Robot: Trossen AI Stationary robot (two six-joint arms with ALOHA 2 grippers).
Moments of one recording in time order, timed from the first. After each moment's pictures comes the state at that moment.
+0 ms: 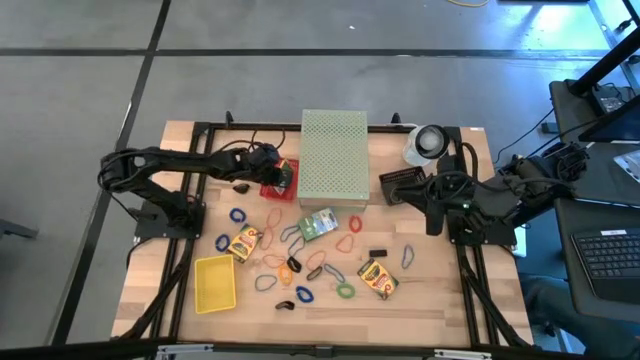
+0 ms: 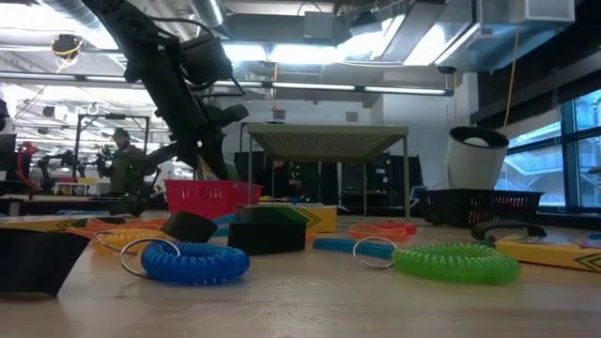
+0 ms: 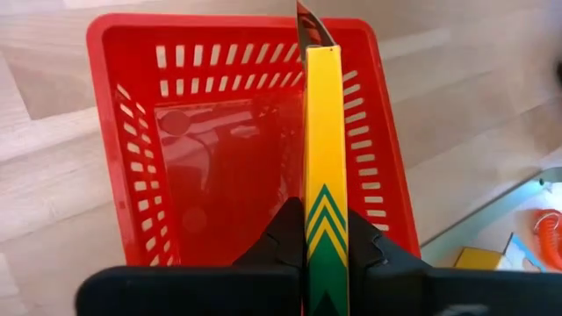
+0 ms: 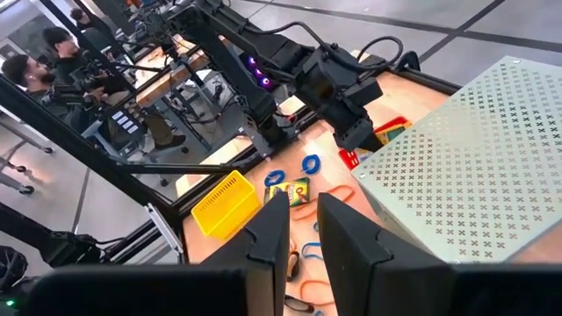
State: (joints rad) left arm 0.36 1.40 0.72 -0.23 -0.07 -0.87; right arm 0.55 1.10 1.45 -0.83 0.70 0.86
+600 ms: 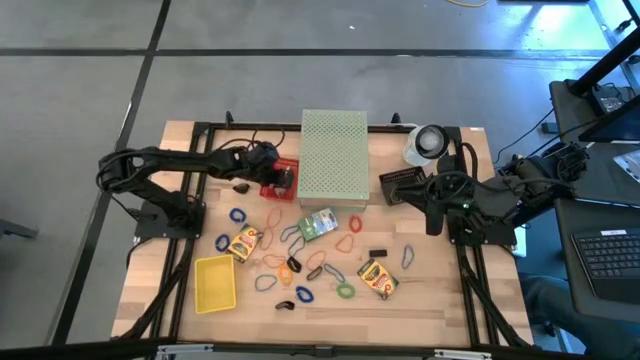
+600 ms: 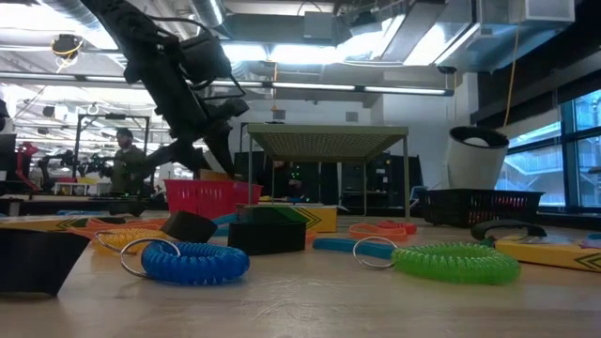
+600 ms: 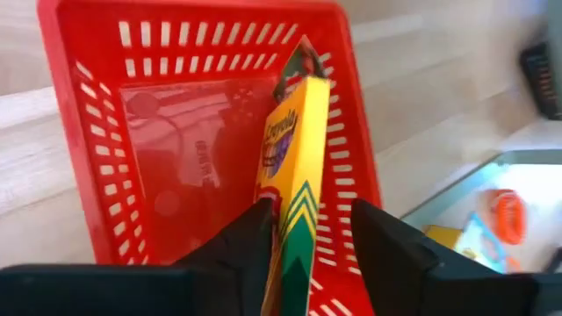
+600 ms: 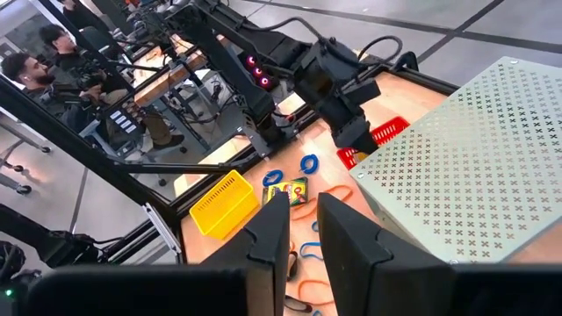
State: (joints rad) left arm 0.39 1.38 0.72 -0.23 0.04 -0.87; right arm 0.55 1.10 1.45 -0.83 0.70 0.86
